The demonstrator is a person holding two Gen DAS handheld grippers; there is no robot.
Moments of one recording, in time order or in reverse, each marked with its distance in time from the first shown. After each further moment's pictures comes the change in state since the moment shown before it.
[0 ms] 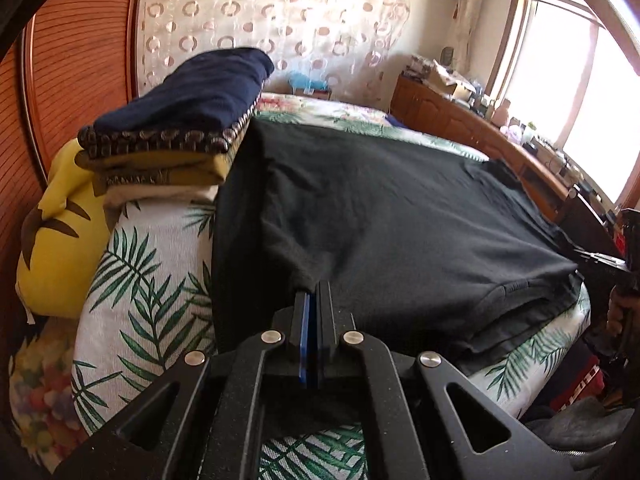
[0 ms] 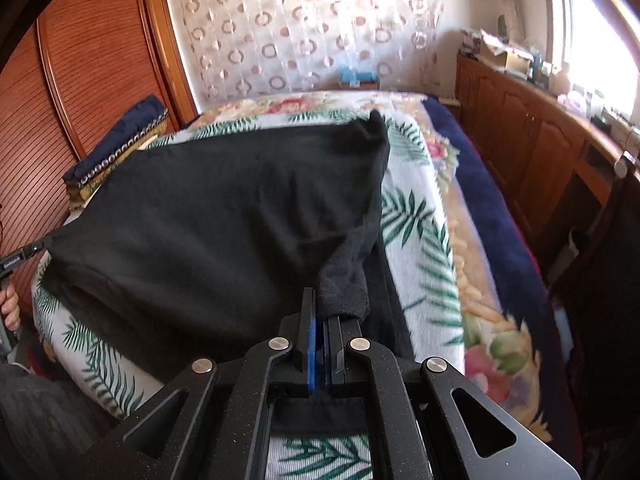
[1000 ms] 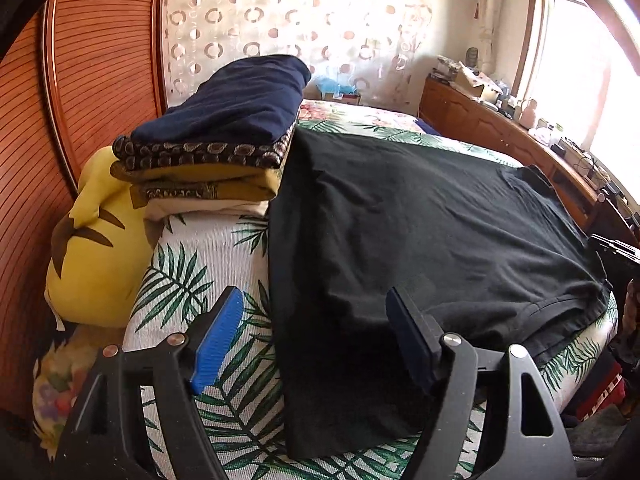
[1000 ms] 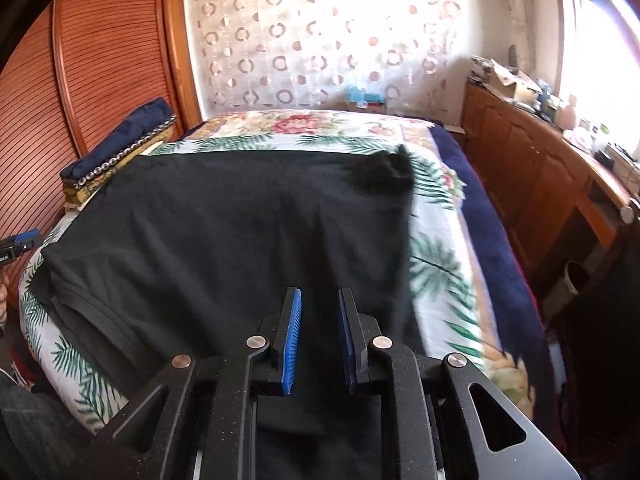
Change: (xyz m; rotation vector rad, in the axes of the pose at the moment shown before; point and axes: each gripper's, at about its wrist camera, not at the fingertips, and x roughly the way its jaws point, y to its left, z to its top) left arm 0.000 0.023 0.008 -0.008 -0.025 0.120; right arm 0.025 0.046 0.010 -0.079 -0.092 -0.018
